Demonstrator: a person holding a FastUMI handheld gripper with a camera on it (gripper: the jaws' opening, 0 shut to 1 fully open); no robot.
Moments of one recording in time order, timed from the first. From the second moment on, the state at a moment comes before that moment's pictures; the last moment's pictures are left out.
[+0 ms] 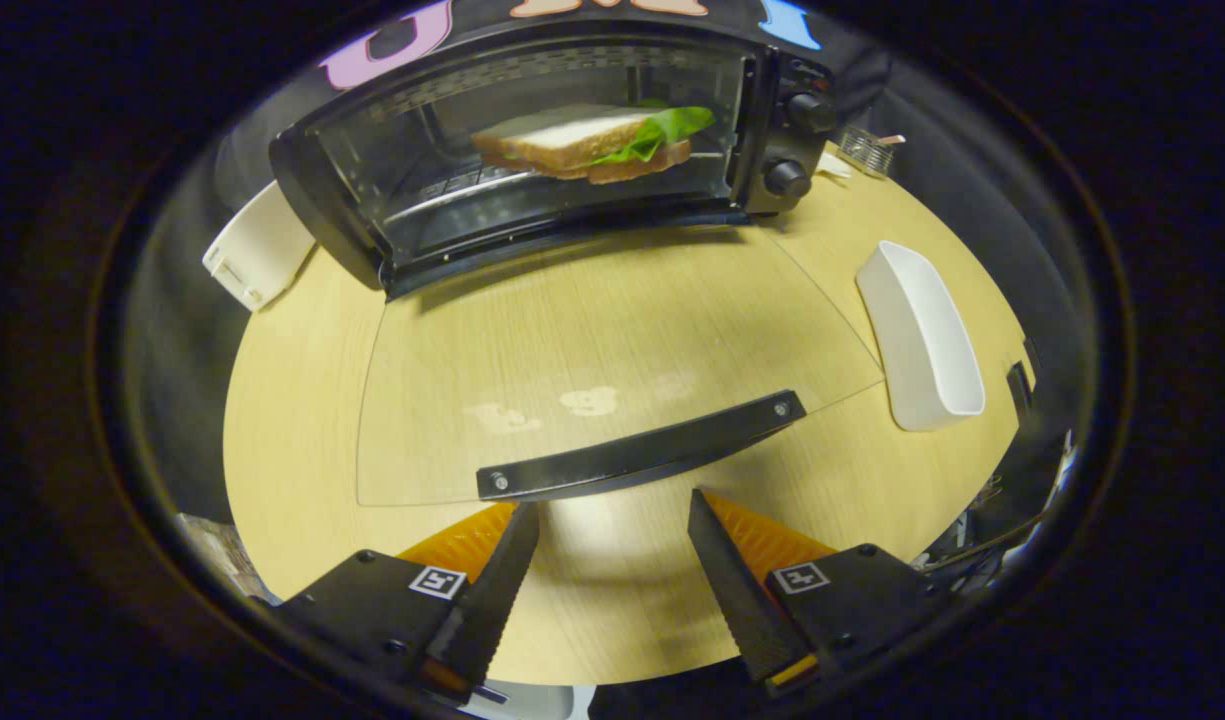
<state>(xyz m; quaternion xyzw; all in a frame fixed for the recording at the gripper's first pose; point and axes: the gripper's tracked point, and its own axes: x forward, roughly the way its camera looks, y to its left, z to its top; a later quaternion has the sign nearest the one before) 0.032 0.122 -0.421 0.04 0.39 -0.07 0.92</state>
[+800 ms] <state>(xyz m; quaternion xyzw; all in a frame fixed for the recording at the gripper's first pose) 0.065 0.133 -0.317 0.00 0.26 -0.07 0.96</state>
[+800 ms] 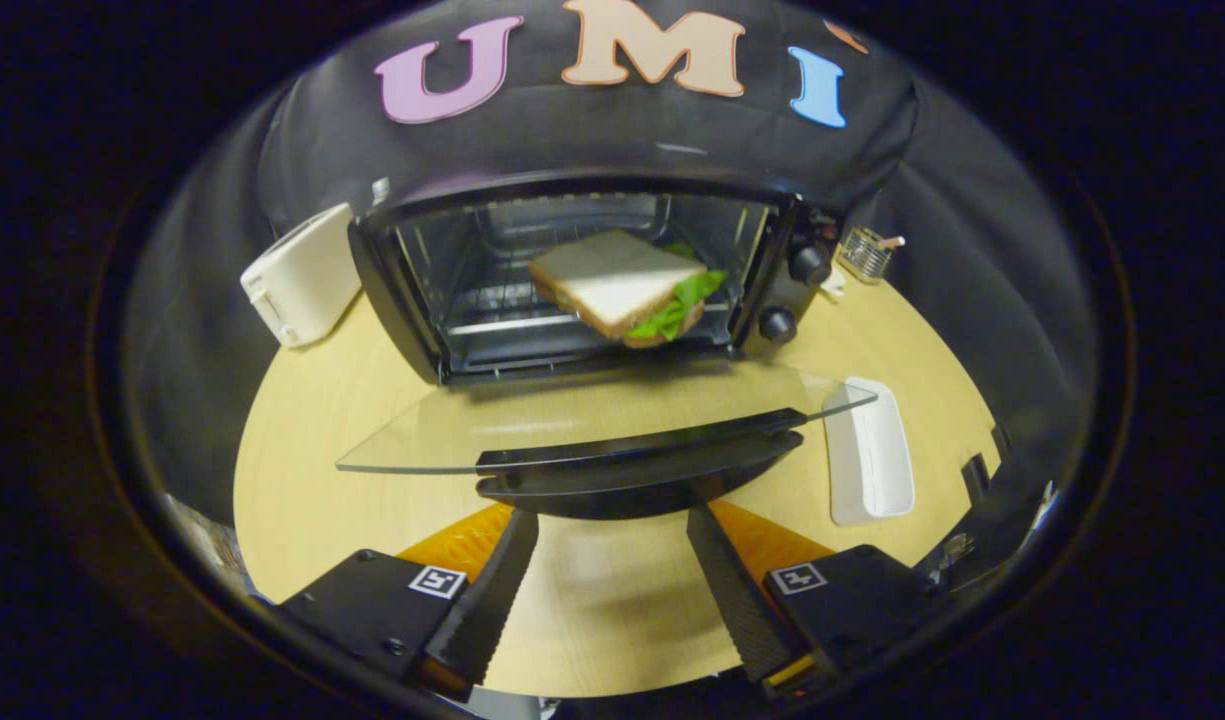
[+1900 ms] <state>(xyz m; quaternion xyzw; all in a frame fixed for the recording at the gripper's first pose) 0.126 0.155 -0.218 0.01 0.18 -0.07 0.98</state>
